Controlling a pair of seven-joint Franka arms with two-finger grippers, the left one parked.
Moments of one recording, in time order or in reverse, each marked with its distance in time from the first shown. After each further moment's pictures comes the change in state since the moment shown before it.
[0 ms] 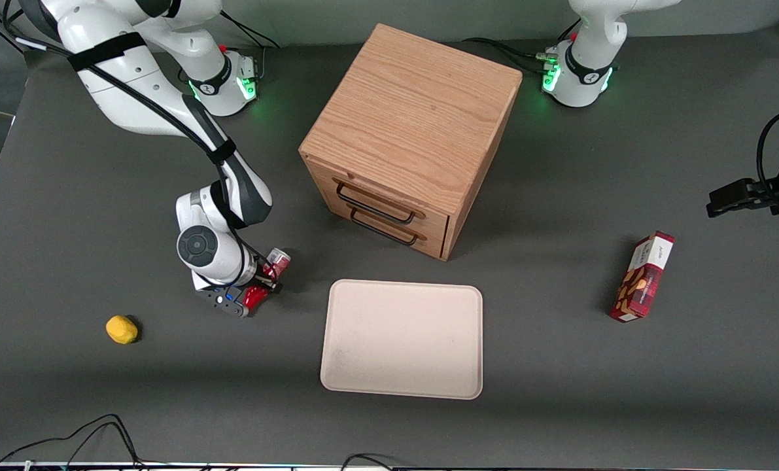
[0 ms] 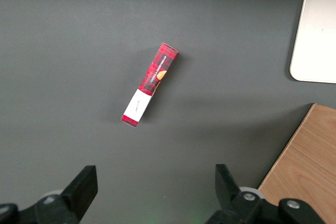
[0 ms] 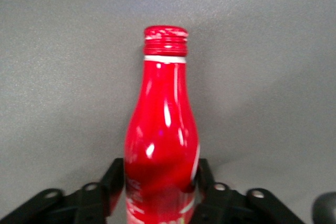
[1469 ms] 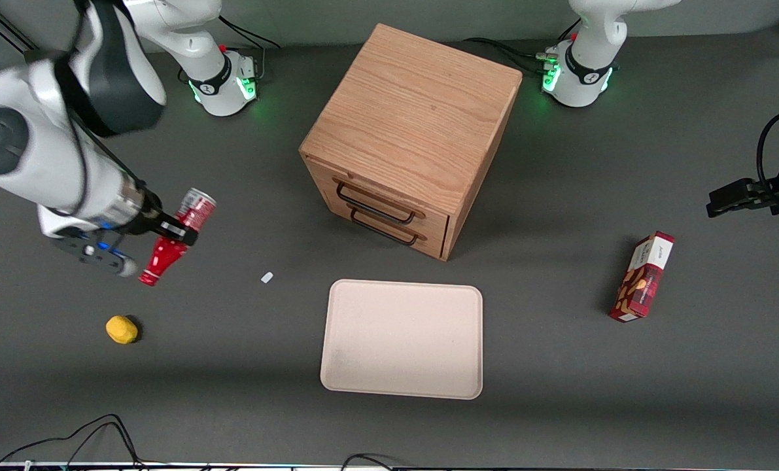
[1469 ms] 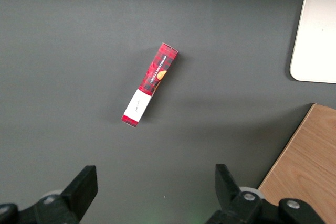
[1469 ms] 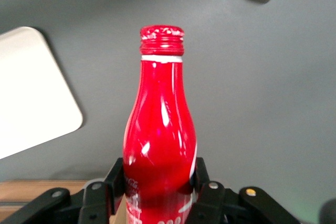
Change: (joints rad) arm -0.068 -0.403 0.005 0.385 0.074 -0.789 -0.174
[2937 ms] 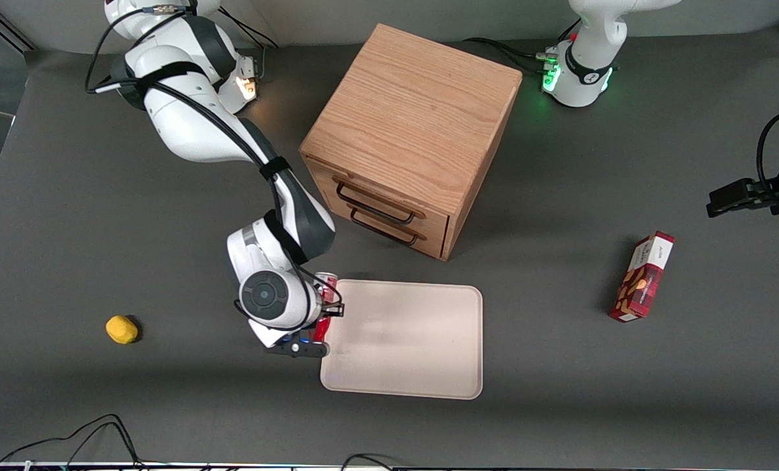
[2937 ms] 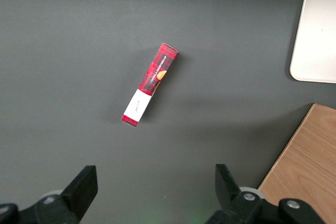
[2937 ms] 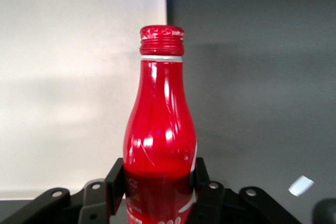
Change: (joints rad) arm 0.282 0.836 -0.032 0.581 0.006 0.235 -0.128
